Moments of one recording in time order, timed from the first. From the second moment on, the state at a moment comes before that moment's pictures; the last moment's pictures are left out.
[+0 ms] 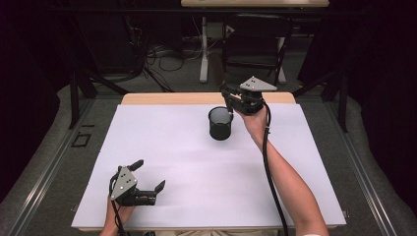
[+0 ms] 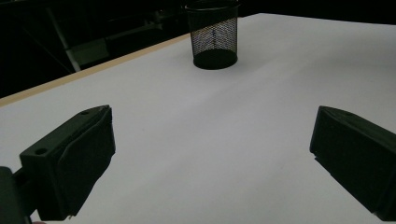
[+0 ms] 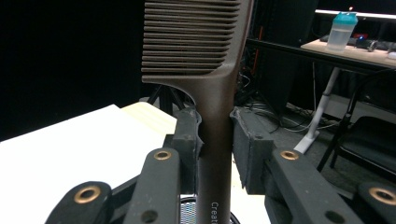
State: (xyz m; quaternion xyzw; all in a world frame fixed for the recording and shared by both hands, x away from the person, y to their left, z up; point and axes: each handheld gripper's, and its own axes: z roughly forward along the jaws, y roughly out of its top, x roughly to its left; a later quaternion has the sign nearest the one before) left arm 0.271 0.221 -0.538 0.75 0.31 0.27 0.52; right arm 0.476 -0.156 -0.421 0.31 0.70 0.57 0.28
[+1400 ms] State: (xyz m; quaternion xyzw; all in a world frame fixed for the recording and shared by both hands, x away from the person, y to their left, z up) left arm 0.271 0.221 -0.539 0.75 0.31 0.27 0.52; right arm 0.494 -0.138 -0.439 0.32 0.71 0.56 0.28
